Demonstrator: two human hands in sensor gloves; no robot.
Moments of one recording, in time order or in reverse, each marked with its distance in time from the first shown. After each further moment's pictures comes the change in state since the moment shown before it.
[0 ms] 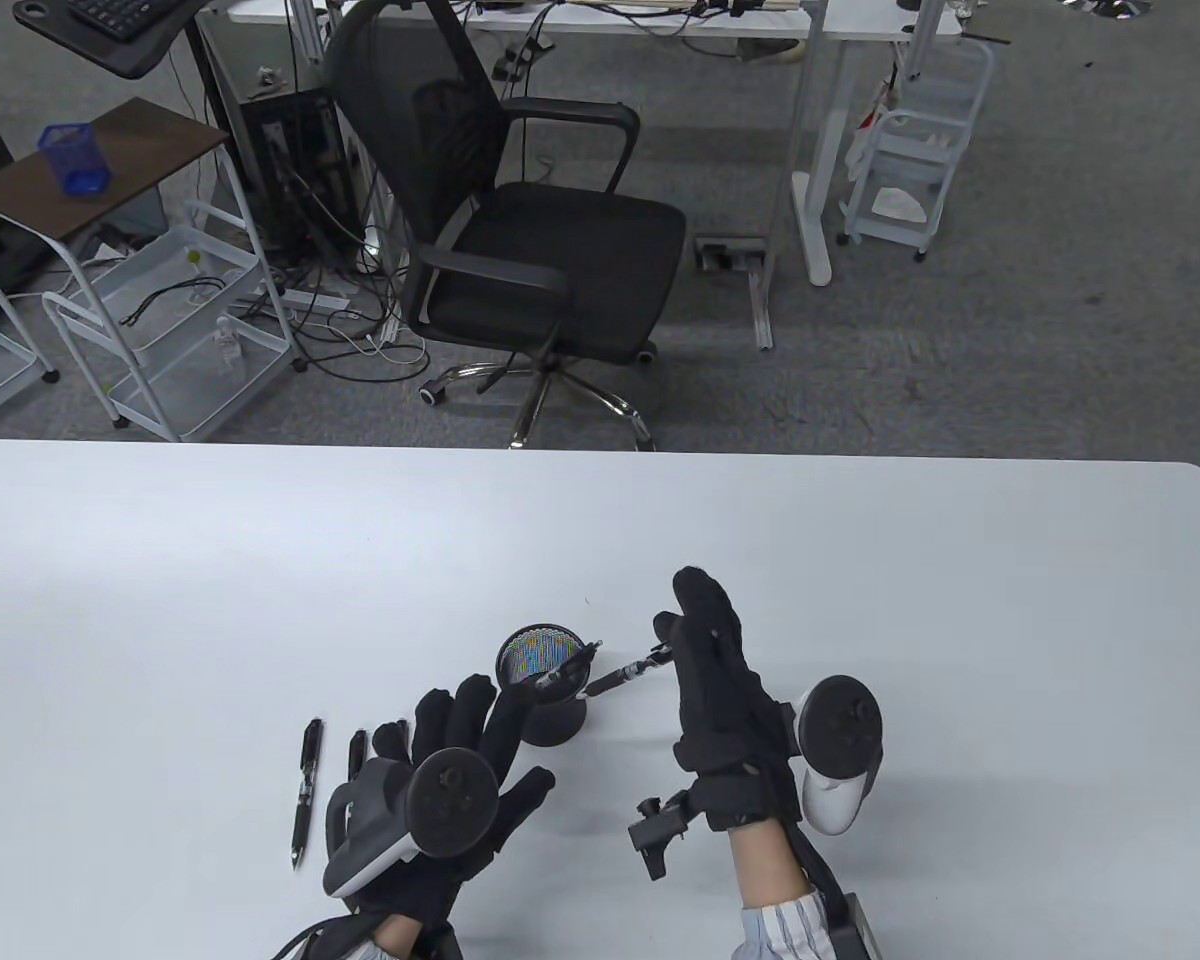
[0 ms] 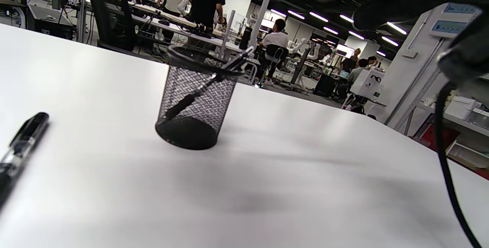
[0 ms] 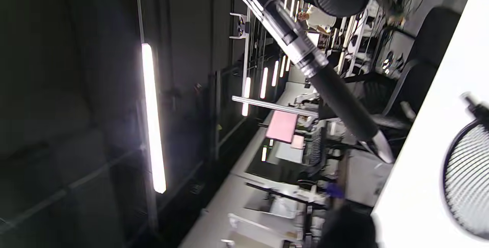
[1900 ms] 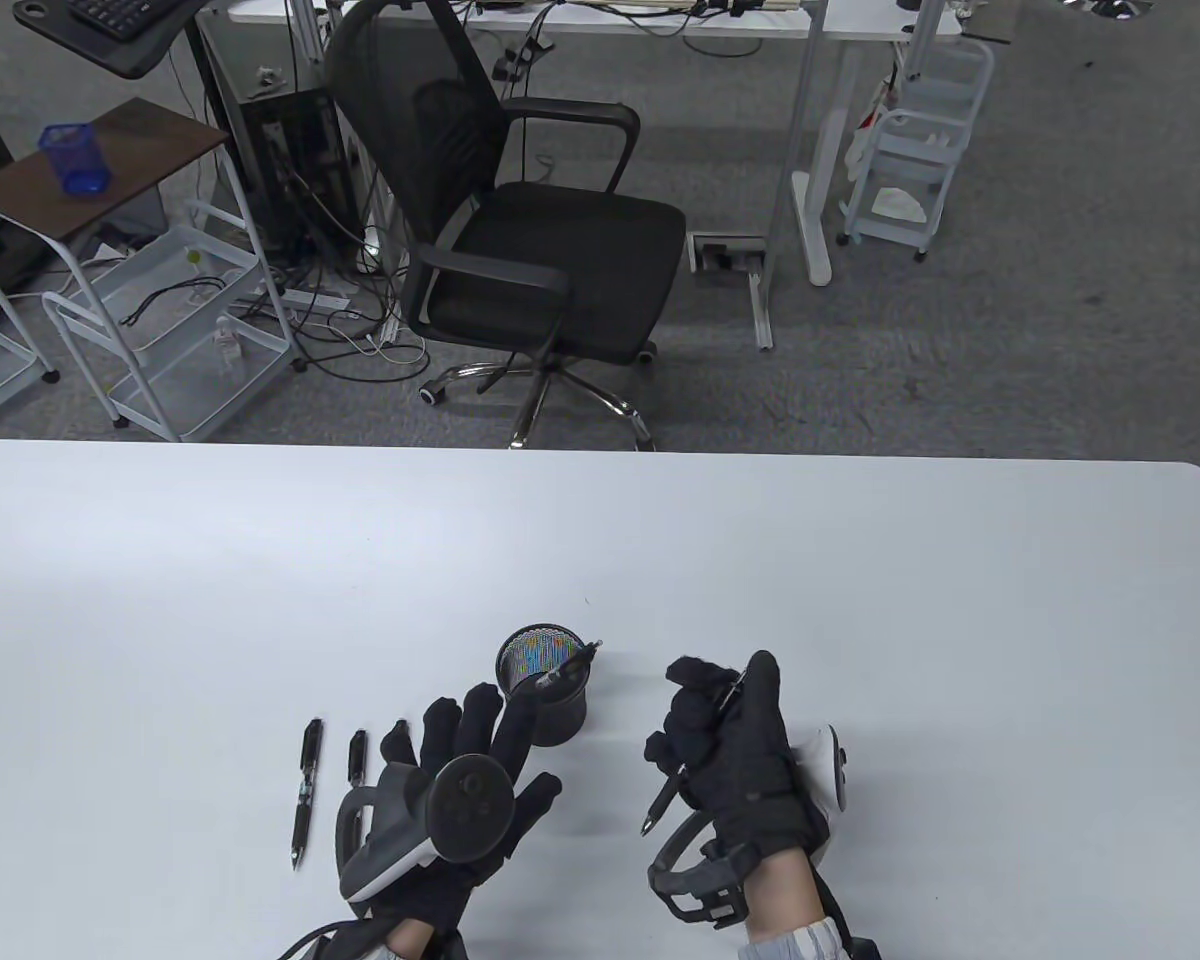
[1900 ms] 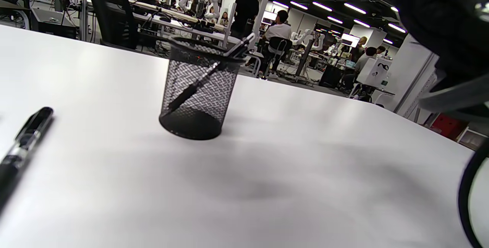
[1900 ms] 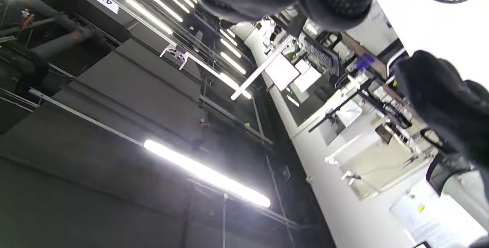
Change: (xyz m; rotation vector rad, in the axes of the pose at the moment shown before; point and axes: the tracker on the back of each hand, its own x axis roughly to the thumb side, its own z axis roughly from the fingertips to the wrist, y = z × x) left_hand 0.007 -0.006 0.000 -0.018 0.014 -0.042; right_hand -0.080 0.002 0.028 0.113 0.293 -0.924
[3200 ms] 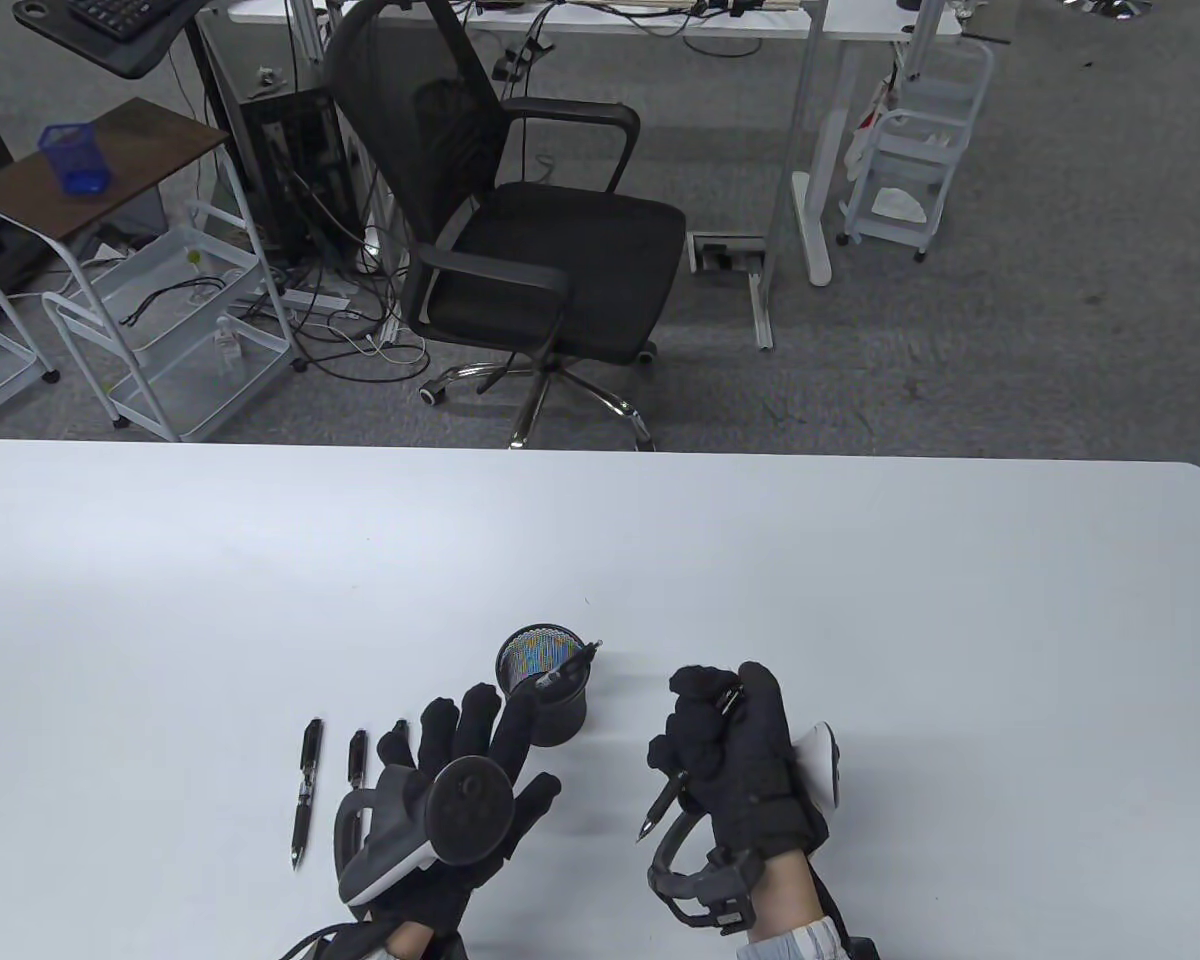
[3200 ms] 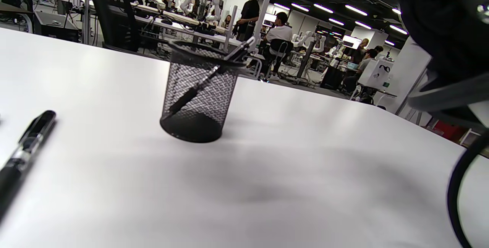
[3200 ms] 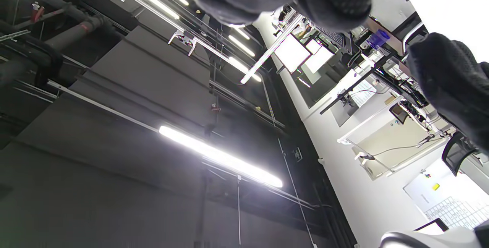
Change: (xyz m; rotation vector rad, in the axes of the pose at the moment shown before) left_hand 0.001 0.002 0.002 0.009 0.006 -0.002; right_hand 0.000 0.004 -0.002 0.069 -0.034 -0.025
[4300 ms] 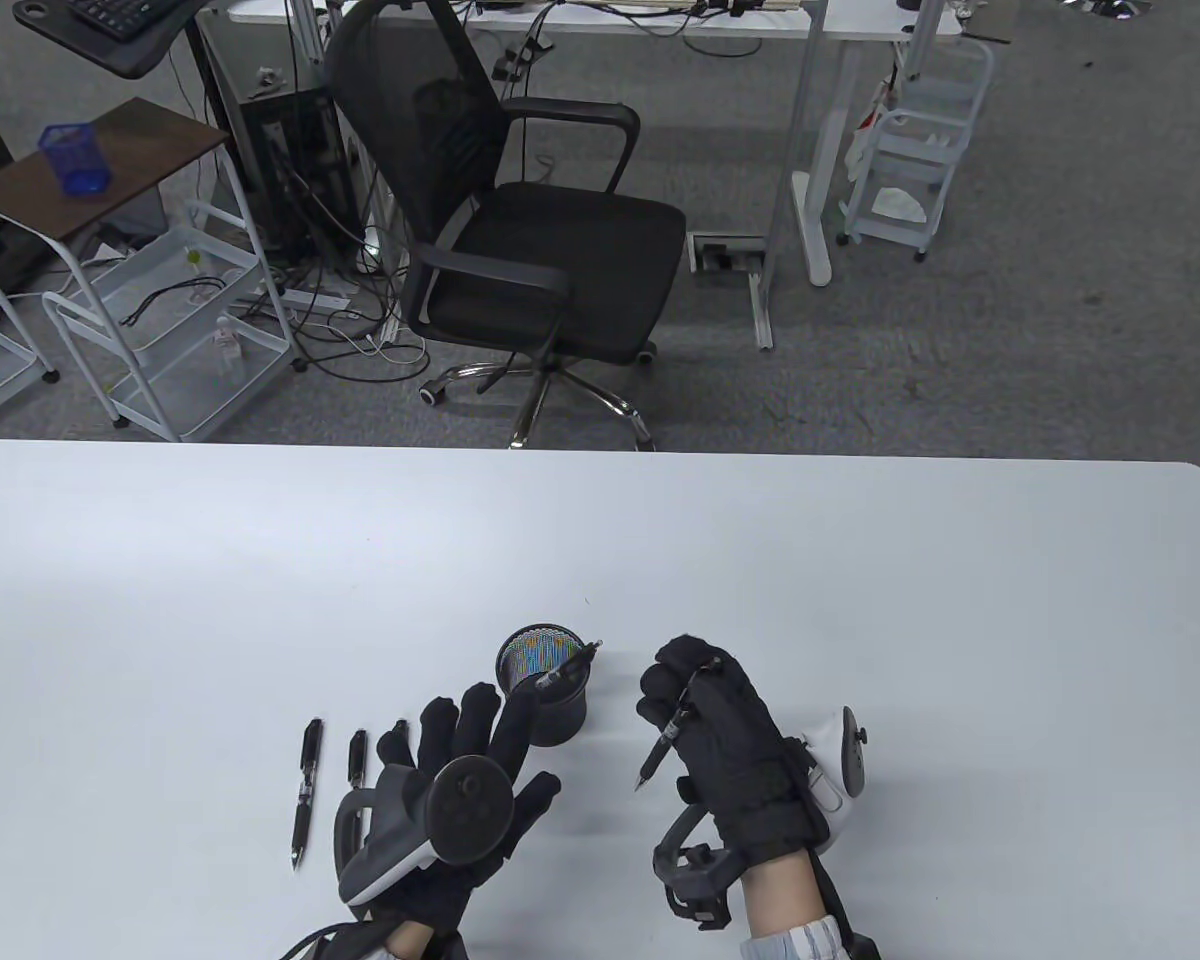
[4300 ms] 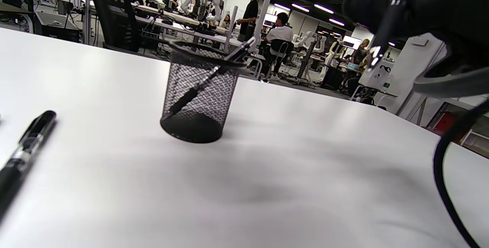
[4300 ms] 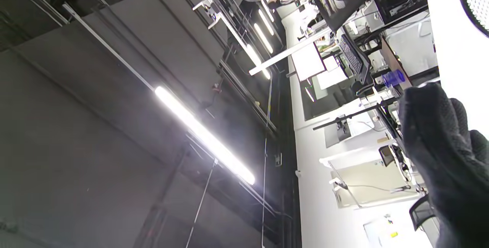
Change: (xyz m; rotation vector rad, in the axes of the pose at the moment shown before) left_hand 0.000 0.001 0.001 0.001 0.002 0.001; right_hand 0.021 0.008 -0.006 0.045 -0.092 0.350
